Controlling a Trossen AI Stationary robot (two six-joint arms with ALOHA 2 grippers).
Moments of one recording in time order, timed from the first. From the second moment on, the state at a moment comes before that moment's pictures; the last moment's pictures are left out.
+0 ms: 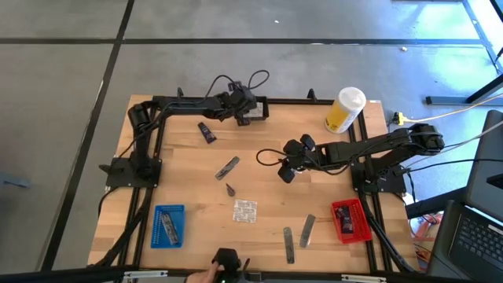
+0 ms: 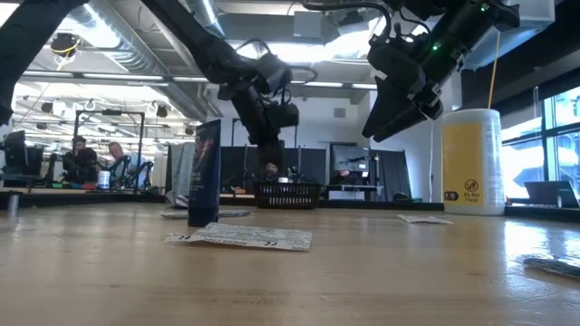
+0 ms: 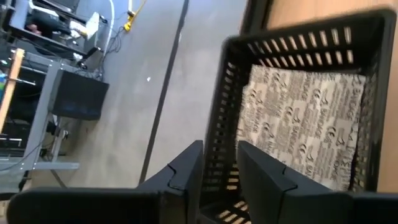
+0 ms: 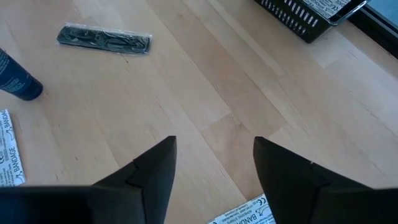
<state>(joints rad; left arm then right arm) 0.52 1.93 1.30 -0.11 -0.44 0.56 0.11 1.42 0.86 -0.37 0.45 0.54</state>
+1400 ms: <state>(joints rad) 0.09 1.18 1.17 -0.79 -0.24 -0.17 0.11 1.42 0.86 -0.35 0.44 0.54</state>
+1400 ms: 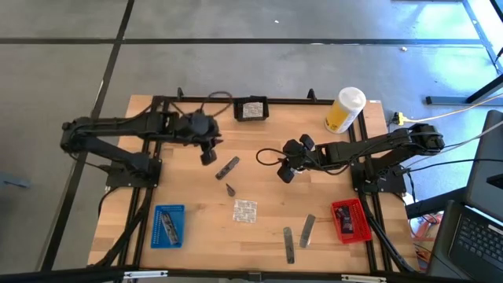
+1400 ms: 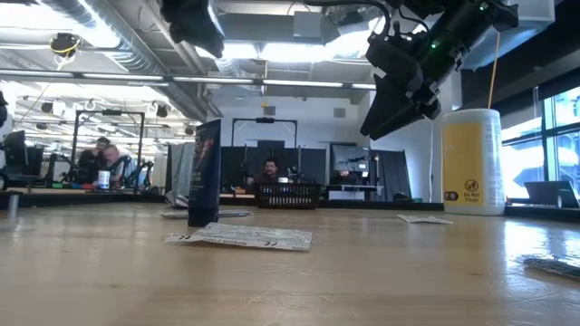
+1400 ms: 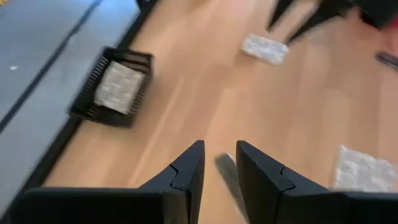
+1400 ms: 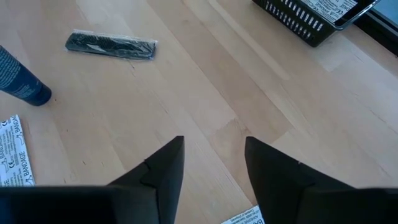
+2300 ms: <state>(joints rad) -0.30 1.16 0.94 -0.78 -0.52 -0.58 0.11 1.42 0.86 -0.32 0.45 0.54</state>
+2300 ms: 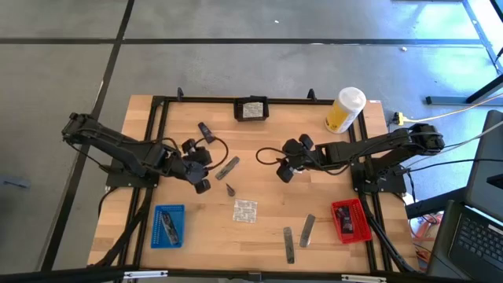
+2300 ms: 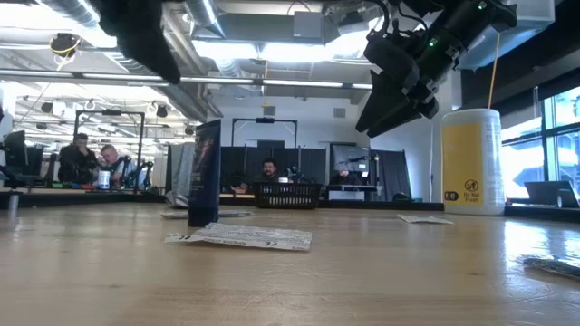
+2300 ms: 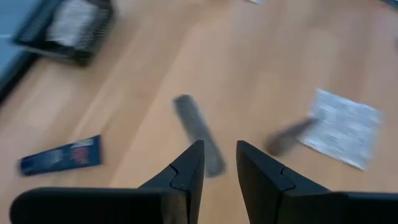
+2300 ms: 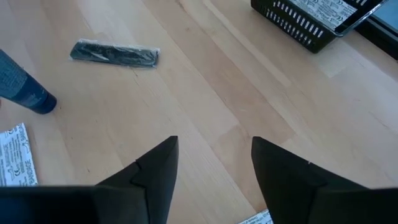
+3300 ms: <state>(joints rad) 0.10 1.17 0.56 -0.32 -0.13 -0.69 0.11 1.42 0.86 -0.29 0.43 0.54</state>
